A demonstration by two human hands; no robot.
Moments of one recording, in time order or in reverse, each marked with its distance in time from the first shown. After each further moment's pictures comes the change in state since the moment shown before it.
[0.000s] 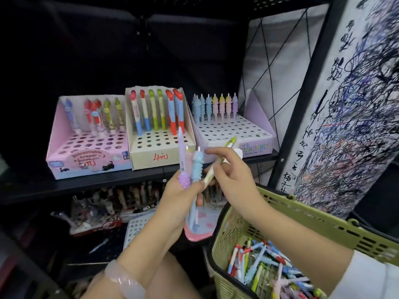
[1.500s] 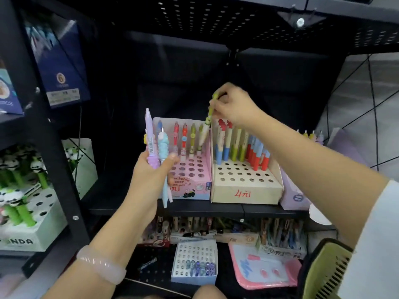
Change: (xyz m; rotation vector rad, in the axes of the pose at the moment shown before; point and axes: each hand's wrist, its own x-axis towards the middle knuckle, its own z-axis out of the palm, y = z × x) left_hand 0.057 0.079 -0.197 0.039 0.459 0.244; right_hand 0.224 -0.102 0.145 -0.207 -0.232 -0.111
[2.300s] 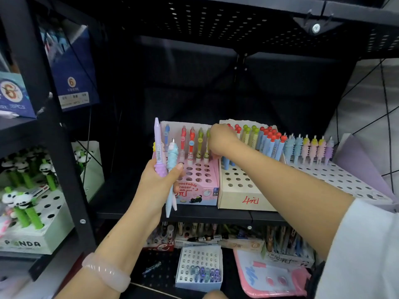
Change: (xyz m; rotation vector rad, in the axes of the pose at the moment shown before) left_hand 0.001 -0.006 -0.008 0.045 -0.038 -0.011; right_hand 0.003 0.021 0.061 -0.926 -0.219 0.191
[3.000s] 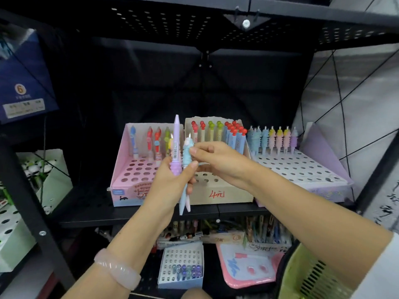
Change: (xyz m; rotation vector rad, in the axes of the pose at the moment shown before) left_hand -0.023 0.010 0.086 -0.071 -0.236 -0.029; right_hand -0.091 0.074 0.002 1.279 -0.292 -0.268
